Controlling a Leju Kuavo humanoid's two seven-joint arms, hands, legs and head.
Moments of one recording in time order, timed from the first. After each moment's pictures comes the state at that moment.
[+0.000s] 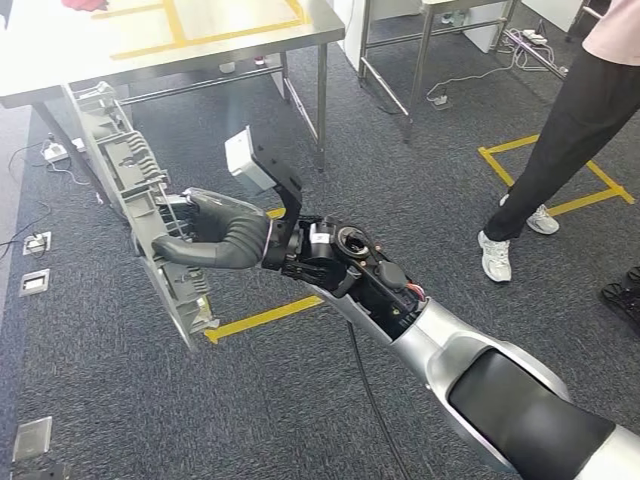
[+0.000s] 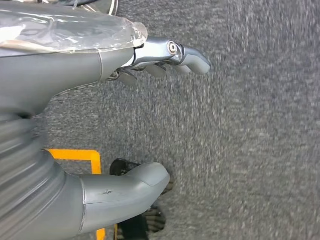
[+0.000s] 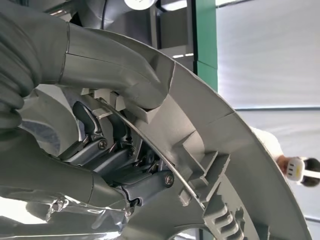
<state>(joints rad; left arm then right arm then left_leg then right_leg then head) -0.28 0.08 1.52 -0.16 -1.22 -0.08 -0.29 -0.84 0.12 0.73 -1.12 -0.59 0.61 -0.02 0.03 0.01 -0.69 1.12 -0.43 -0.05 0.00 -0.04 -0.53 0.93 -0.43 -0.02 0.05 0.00</state>
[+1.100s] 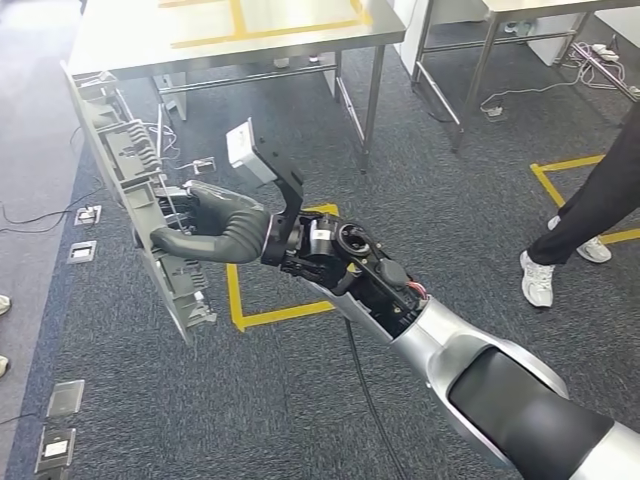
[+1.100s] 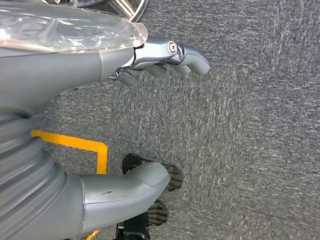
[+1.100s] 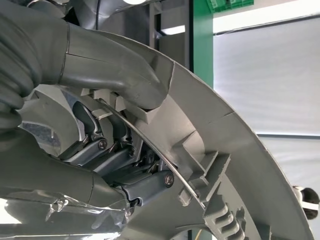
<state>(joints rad) -0.27 0.08 1.52 -0.16 -1.21 -0.11 -0.27 -0.83 0.11 0.72 -1.14 -0.60 0.58 -0.01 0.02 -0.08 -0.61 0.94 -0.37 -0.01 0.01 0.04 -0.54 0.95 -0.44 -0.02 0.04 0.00</state>
